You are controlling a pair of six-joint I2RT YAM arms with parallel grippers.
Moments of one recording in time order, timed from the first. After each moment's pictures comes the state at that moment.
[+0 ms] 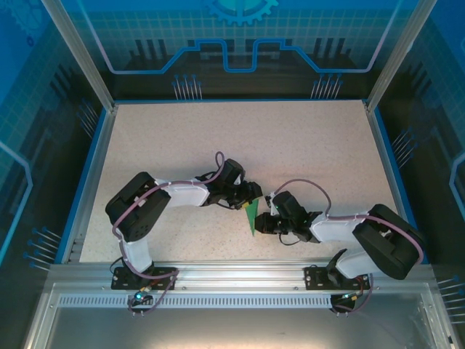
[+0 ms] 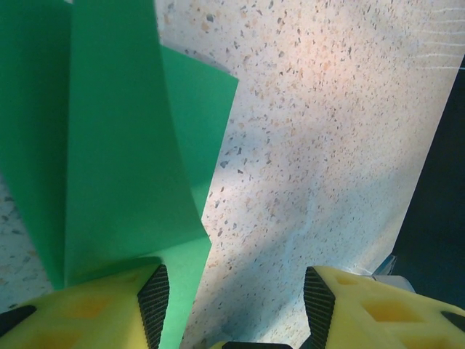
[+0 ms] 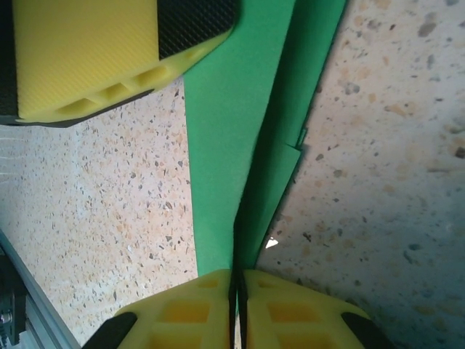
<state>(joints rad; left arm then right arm) -0.71 1.83 0.95 0.05 0.40 -1.16 0.74 1.39 0.34 0.21 -0.30 0.82</state>
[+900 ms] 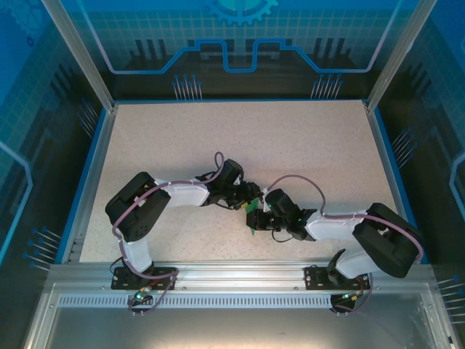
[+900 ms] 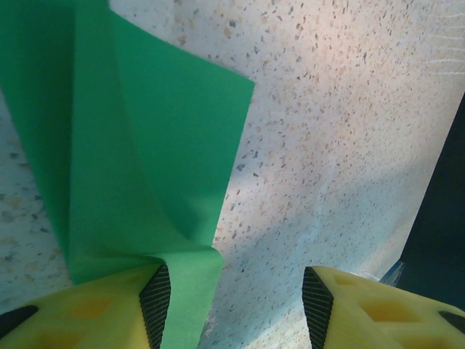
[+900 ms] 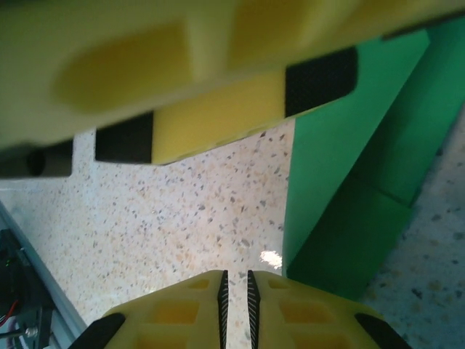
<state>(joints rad) -0.71 1.83 0.94 0.03 0.39 -1.16 0.81 1.42 0.42 0.23 -0.24 0.85</state>
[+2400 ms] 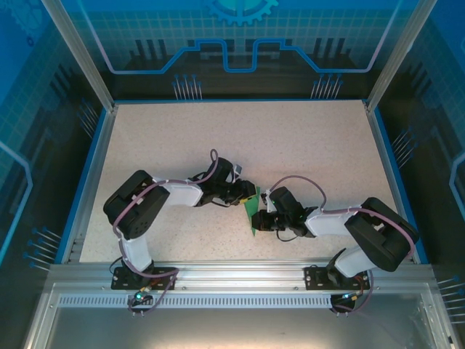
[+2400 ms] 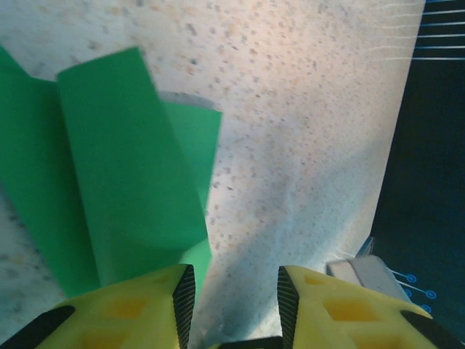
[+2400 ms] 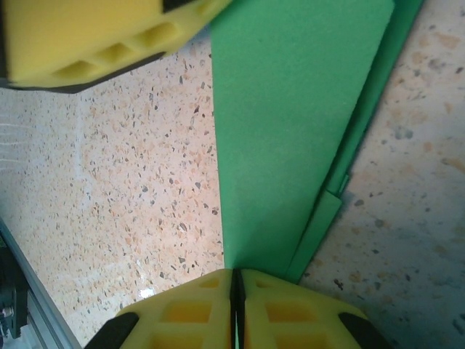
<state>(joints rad) -0.63 1.84 0.86 0.24 0.51 -1.09 0.72 1.47 0.40 0.21 -0.35 0.76</state>
